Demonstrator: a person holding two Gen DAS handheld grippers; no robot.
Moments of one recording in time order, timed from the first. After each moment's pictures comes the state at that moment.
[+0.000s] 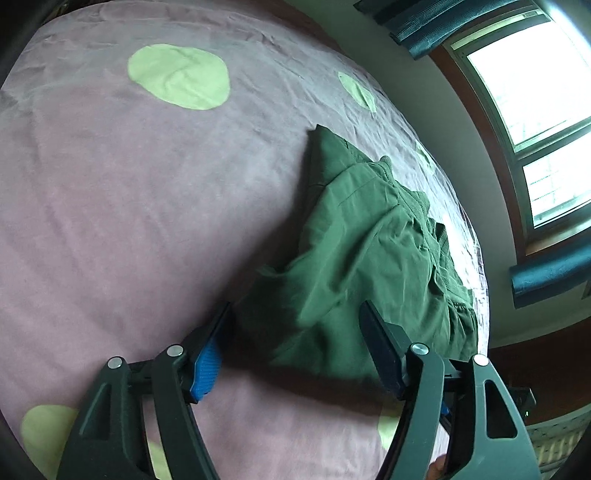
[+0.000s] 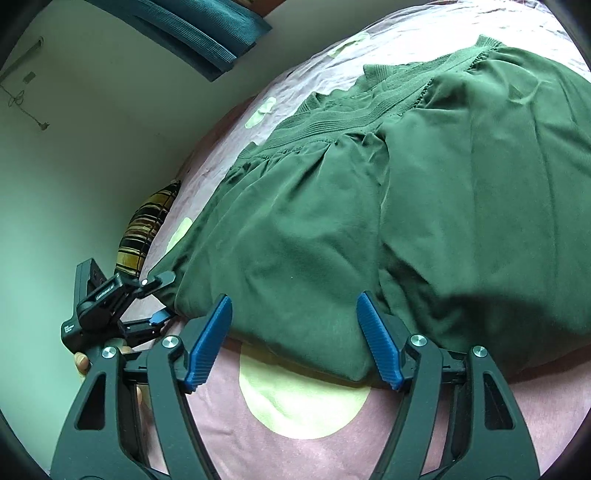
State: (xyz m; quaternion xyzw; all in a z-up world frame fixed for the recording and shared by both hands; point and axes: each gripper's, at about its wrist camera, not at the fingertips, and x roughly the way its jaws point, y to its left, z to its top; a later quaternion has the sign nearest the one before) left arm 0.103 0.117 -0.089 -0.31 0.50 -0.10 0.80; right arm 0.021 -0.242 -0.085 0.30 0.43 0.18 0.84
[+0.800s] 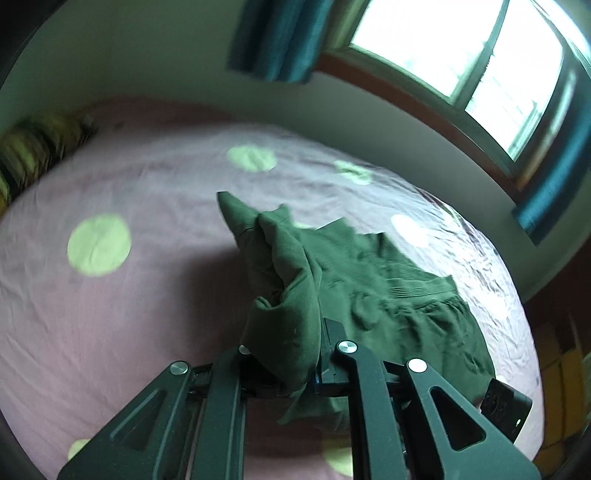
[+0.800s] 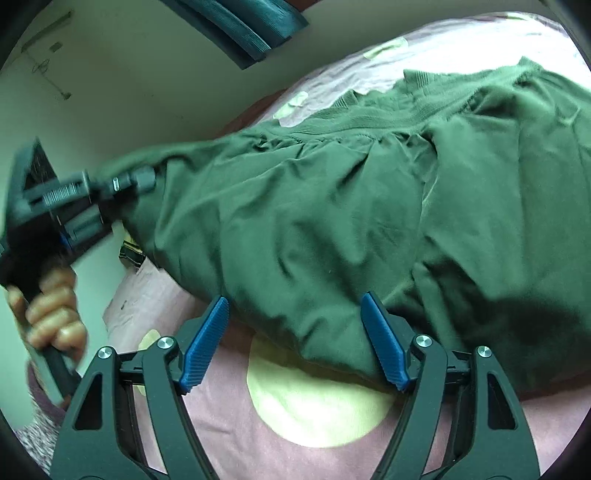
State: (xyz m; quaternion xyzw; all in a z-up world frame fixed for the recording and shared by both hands) left arm 0.097 0.007 0.033 -0.10 0.40 -0.13 0.90; right arm 0.012 -0.217 -0.077 0.25 0.41 0.22 0.85
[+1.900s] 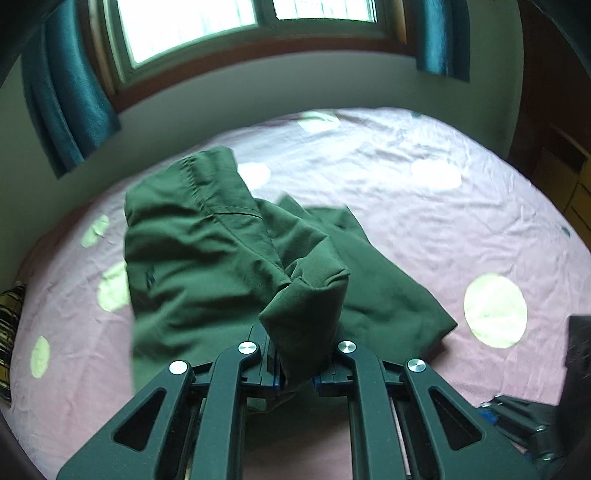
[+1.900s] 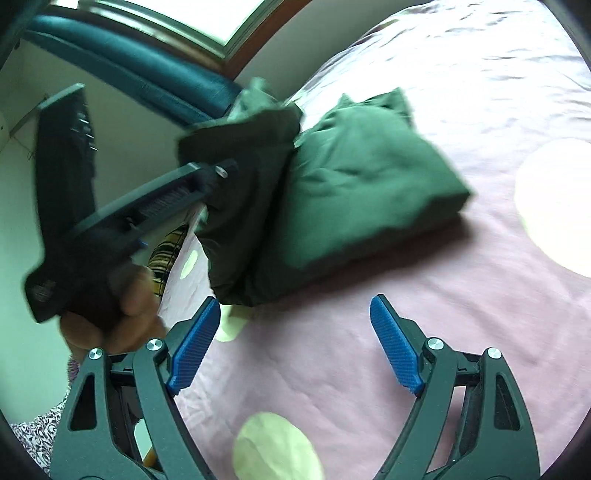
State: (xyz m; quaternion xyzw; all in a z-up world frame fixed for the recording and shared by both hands) left arm 0.027 -0.290 -0.023 0.18 0.38 -0.23 0.88; right arm -0.119 -0.400 -0.067 0.37 0.37 0.16 0.84
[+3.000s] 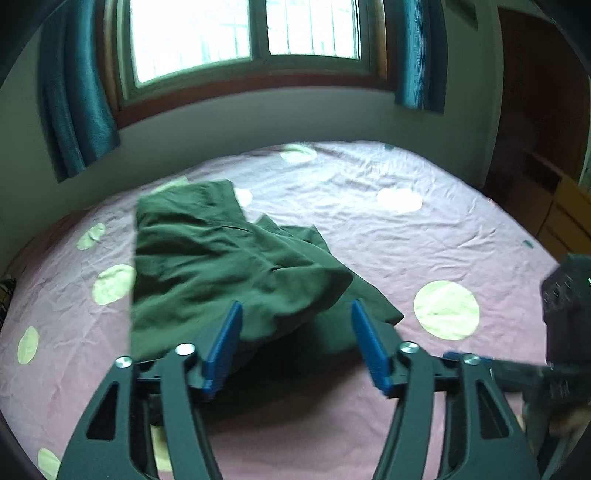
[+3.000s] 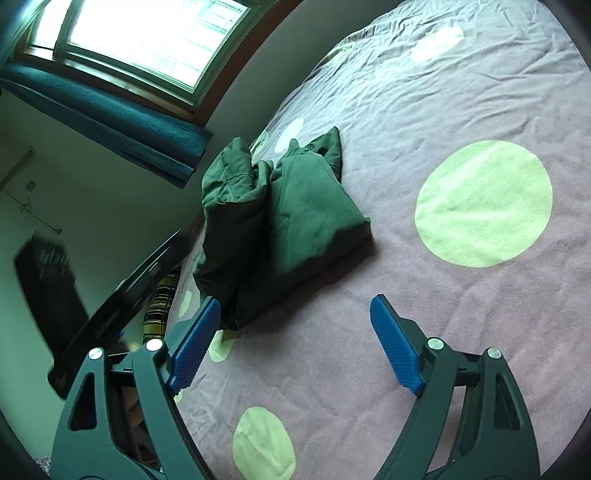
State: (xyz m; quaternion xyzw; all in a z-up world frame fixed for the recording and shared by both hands) left arm -0.034 -0.245 0.013 0.13 0.31 -0.28 0.90; right arm -0.156 -0.455 -0.055 0.43 0.34 0.10 0.83
